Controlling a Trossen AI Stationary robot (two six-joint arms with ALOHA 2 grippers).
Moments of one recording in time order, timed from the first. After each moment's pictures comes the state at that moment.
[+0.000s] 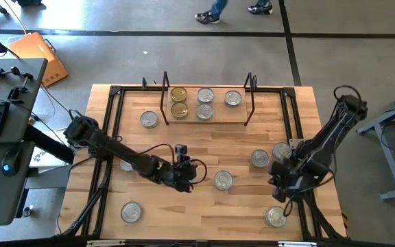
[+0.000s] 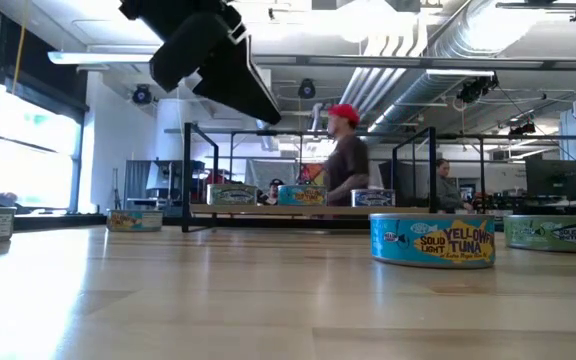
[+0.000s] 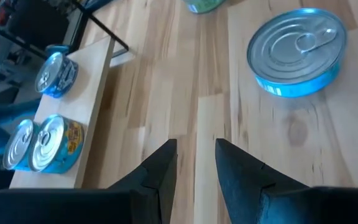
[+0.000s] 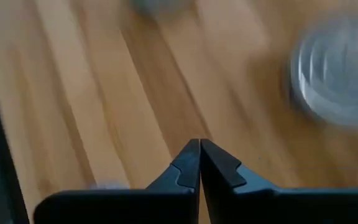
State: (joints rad) left arm -0.41 1.75 1.14 -0.29 -0.73 0.00; right arm 0.92 1.08 0.68 -0.84 0.32 1.32
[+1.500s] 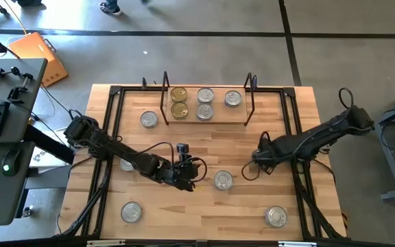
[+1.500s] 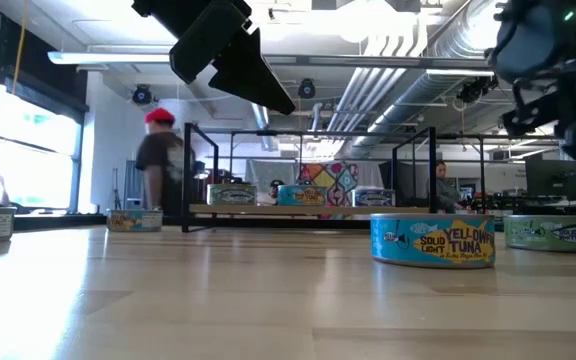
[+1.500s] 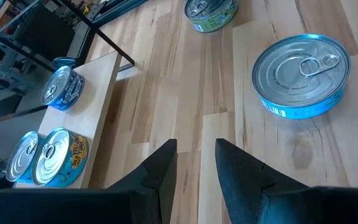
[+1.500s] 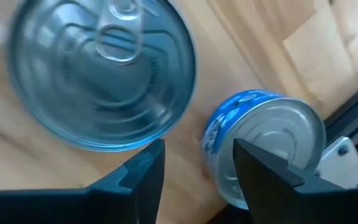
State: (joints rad) left arm -0.41 1.75 1.14 -0.21 -0.74 0.04; right arm 0.28 1.26 0.68 -1.16 0.14 0.97
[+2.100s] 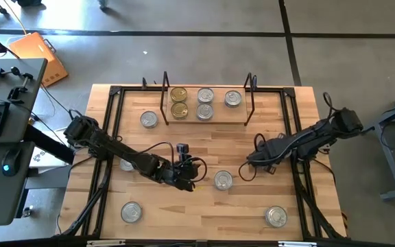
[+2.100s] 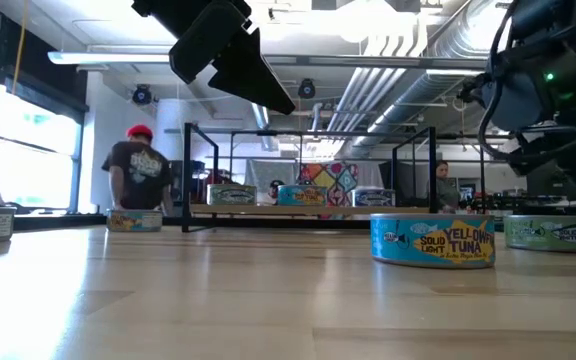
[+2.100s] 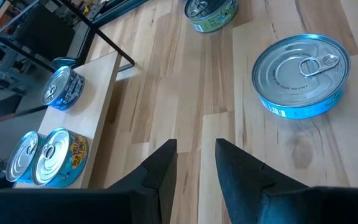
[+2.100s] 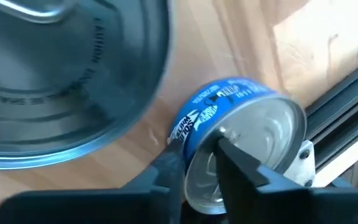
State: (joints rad) left arm -0.41 1.75 1.14 -0.21 -0.74 0.04; right arm 0.23 1.47 0.64 -1.15 0.15 0.80
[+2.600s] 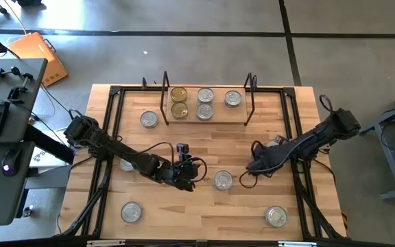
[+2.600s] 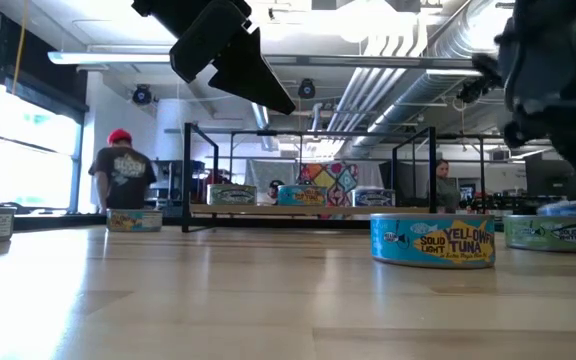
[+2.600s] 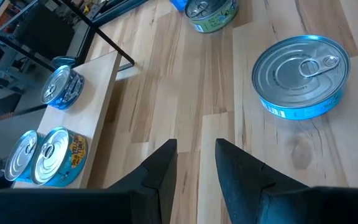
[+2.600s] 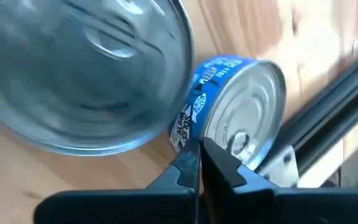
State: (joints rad) left arm -0.41 1.75 1.14 -0.21 -0.74 0.03; right arm 0.38 1.48 0.78 -1.26 0.24 0.92
